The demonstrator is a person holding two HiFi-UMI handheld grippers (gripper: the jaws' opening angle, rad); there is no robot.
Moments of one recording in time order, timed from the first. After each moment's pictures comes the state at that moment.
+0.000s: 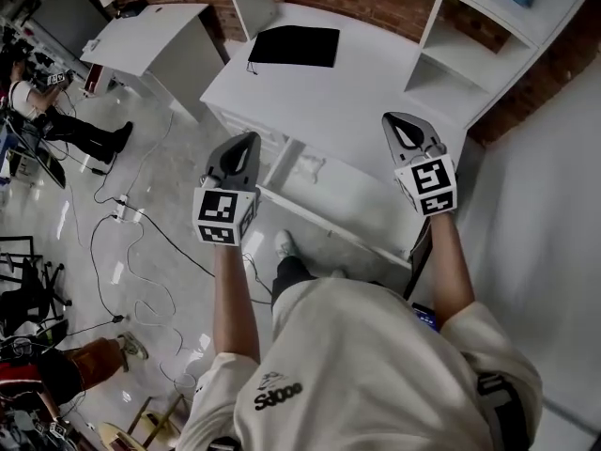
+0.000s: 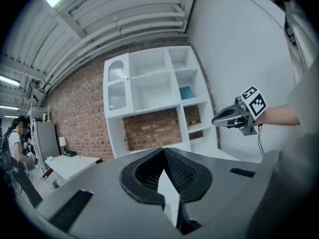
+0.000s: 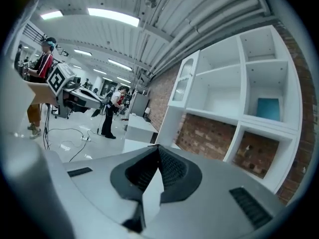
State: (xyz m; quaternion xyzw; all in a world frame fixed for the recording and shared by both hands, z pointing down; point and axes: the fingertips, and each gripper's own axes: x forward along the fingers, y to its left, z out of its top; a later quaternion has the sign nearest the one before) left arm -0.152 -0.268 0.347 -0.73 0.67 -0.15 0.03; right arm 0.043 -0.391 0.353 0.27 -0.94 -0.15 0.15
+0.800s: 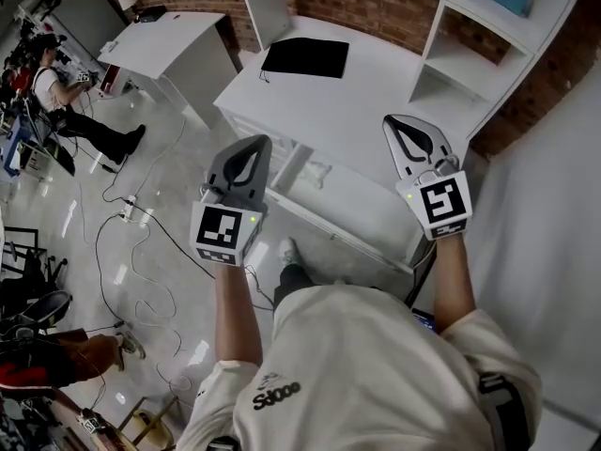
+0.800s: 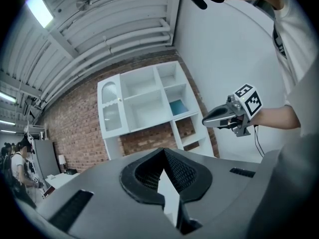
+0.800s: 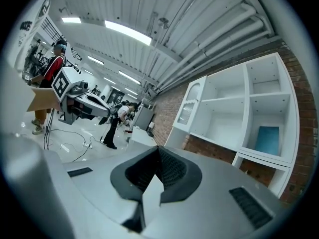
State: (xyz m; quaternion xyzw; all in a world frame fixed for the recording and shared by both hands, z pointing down) left arm -0.099 -0.213 0.271 -0.73 0.65 -0.14 0.11; right arm 0.051 -0.314 0.266 0.24 -0.94 -0.22 0.08
